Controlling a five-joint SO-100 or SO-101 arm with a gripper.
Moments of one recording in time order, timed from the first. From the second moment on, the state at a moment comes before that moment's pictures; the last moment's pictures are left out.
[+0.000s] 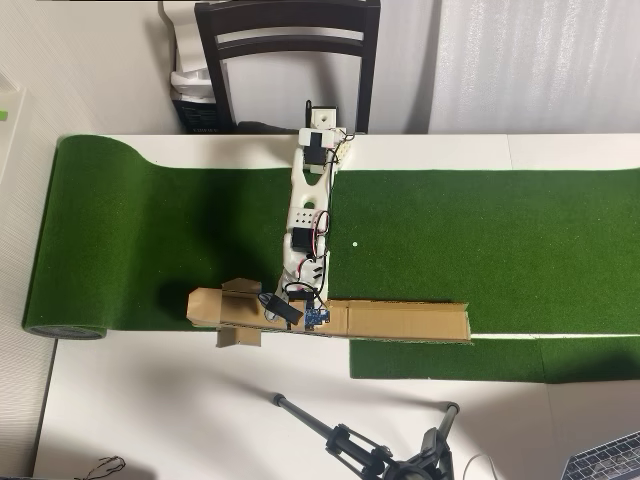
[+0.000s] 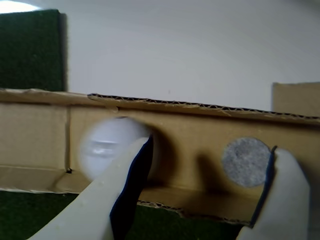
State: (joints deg) arm 4.3 60.8 57.3 60.5 84.9
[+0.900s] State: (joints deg) arm -1.0 94.4 50.3 95.1 90.2
